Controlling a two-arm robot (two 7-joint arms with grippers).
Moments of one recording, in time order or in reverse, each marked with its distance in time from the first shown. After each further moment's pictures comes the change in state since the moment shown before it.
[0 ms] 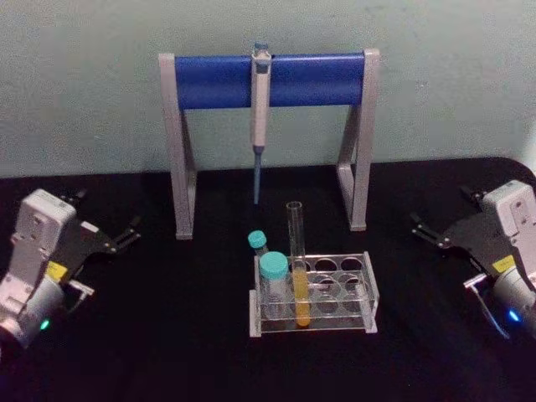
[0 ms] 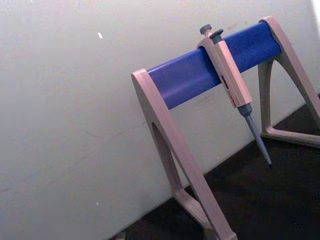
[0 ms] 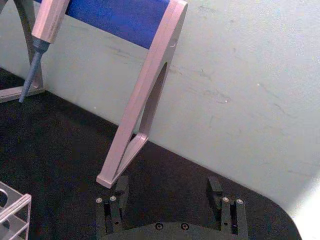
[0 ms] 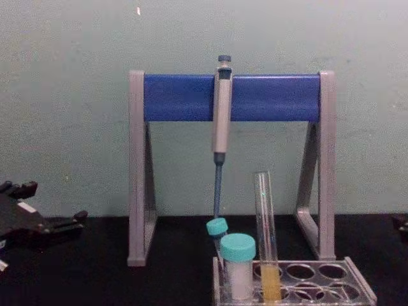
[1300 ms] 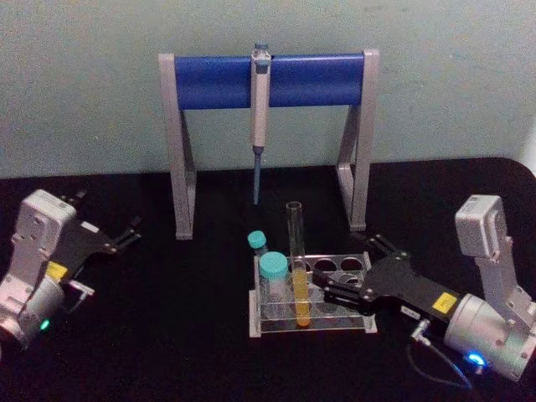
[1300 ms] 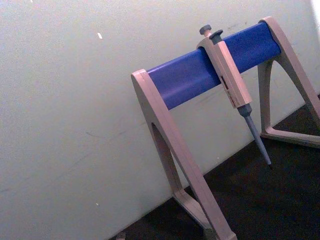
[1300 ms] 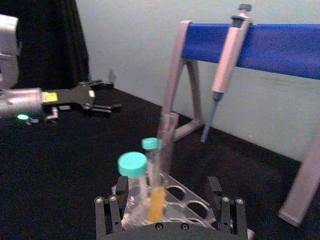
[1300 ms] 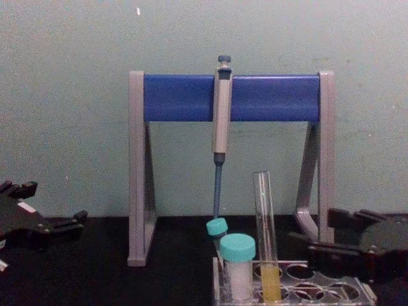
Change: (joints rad) left arm 0.000 0.000 0.000 0.000 0.000 0.000 0.000; right arm -0.124 -0.018 0.032 -0.258 0.258 0.140 0.453
